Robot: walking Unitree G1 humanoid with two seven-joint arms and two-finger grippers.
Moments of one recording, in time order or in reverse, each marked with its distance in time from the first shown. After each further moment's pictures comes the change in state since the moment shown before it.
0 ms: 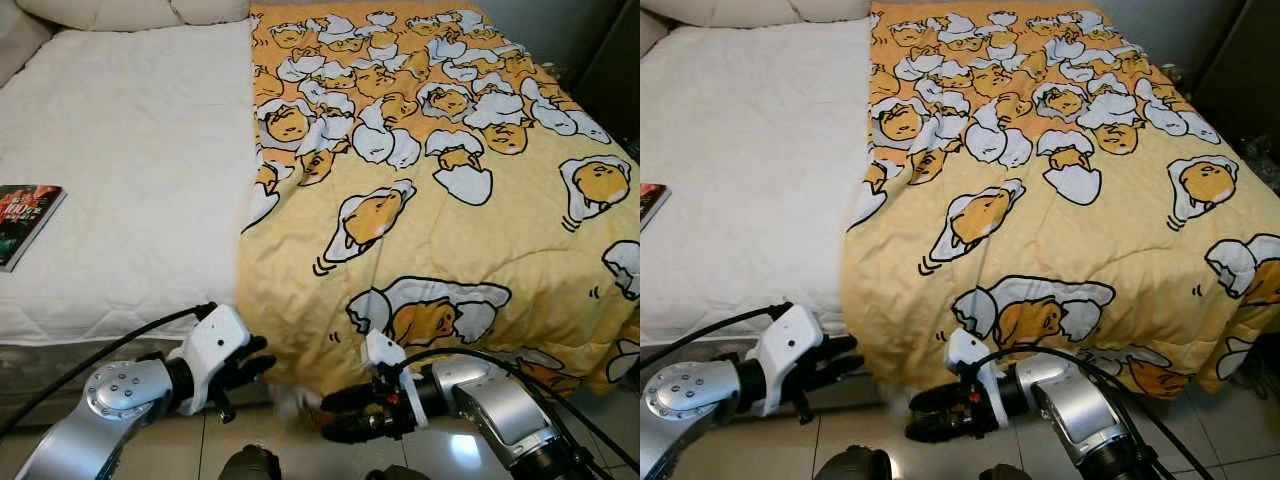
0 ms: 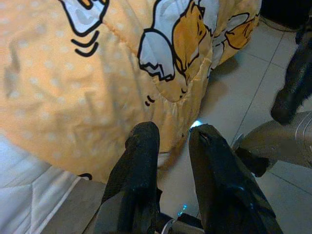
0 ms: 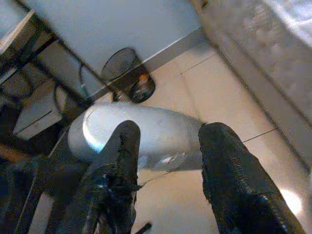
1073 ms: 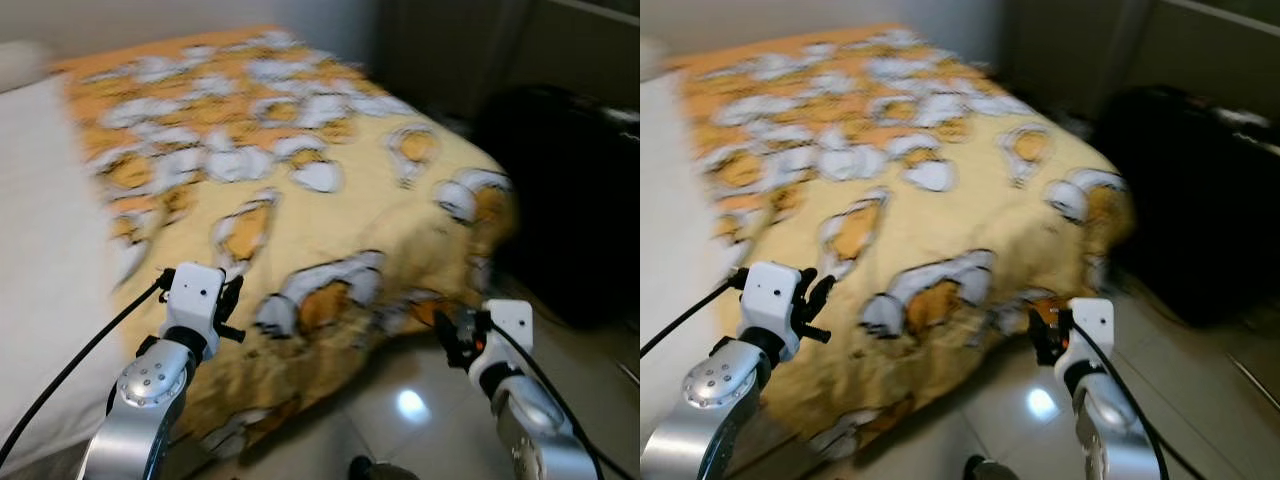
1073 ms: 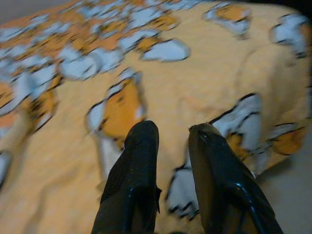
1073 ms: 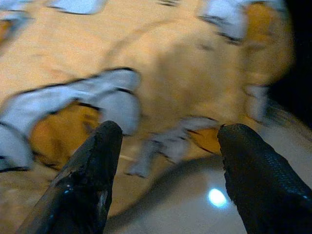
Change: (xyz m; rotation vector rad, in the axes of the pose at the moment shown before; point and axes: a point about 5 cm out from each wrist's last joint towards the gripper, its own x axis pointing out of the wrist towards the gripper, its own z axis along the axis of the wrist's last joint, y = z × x) left arm 0.016 0.029 0.013 -0.208 -0.237 0.675; right arm -0.081 -0.009 -0.028 0.268 -0.412 -1.432
